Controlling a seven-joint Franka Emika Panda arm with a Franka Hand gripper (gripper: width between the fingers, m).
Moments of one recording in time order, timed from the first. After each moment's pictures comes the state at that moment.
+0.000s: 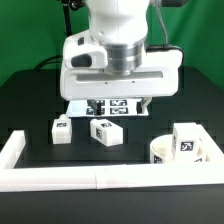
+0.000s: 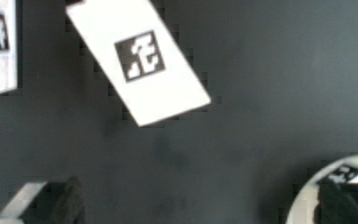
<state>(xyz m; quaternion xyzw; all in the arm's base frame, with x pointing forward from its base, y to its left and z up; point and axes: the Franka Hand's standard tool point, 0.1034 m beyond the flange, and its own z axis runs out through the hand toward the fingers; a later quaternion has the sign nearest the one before) 0.563 -0.014 0.077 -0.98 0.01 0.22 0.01</state>
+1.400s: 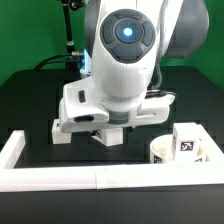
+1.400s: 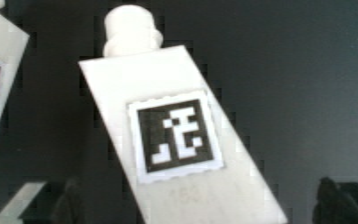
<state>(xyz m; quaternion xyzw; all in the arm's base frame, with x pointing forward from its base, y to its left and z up) 0.529 -0.027 0.022 -0.94 -0.05 0.34 0.00</state>
